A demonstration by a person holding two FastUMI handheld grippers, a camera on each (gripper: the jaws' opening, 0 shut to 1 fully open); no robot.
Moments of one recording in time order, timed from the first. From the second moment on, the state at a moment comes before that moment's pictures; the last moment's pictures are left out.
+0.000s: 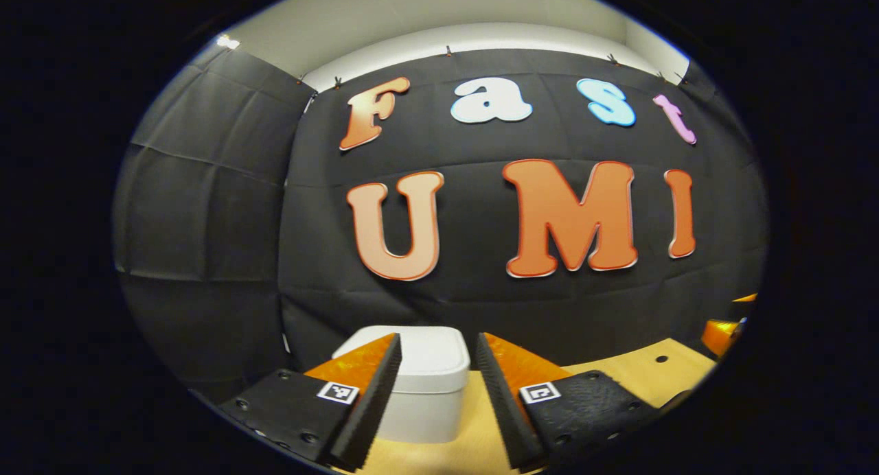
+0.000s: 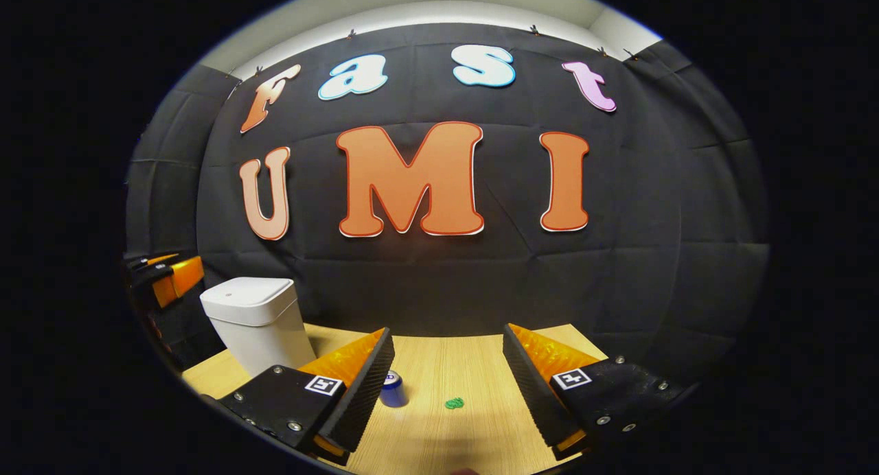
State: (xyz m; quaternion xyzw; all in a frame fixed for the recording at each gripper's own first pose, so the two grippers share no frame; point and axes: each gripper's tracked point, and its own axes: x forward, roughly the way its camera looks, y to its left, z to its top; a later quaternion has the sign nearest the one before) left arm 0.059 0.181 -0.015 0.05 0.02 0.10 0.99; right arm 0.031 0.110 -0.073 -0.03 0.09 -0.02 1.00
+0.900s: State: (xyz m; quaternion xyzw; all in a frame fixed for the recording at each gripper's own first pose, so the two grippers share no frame) left arm 0.173 0.255 -0.133 -0.03 0.17 0.05 0.98; right arm 0.031 0.072 -0.090 -0.02 0.10 -0.08 0.99
